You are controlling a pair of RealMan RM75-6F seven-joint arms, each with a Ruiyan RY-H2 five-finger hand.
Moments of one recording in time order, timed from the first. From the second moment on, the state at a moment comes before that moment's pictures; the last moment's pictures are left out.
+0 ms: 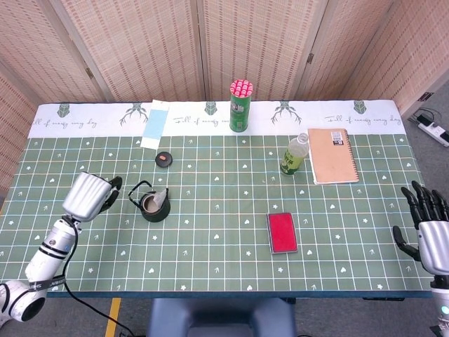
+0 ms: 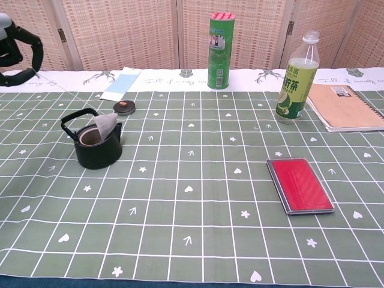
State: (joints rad) left arm -0.57 -1.26 -0.11 -1.40 1.54 1.27 0.19; right arm 0.06 -1.09 0.10 -1.59 -1.51 1.55 0.02
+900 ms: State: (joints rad) left arm -0.46 -1.37 -0.04 -1.21 1.54 1.32 -0.01; right arm 0.06 -1.09 0.10 -1.59 -1.52 1.56 0.02
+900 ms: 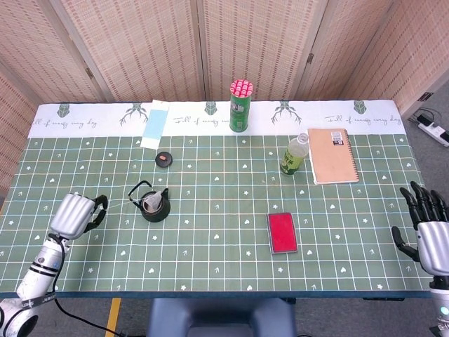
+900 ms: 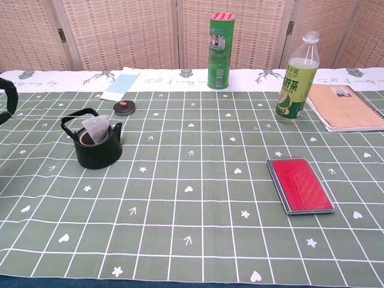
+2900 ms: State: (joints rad) left arm -0.33 -1.28 -0.01 -1.45 1.52 1.35 -0.18; right arm 0.07 -1.10 0.09 -1.59 -1.54 1.55 0.01
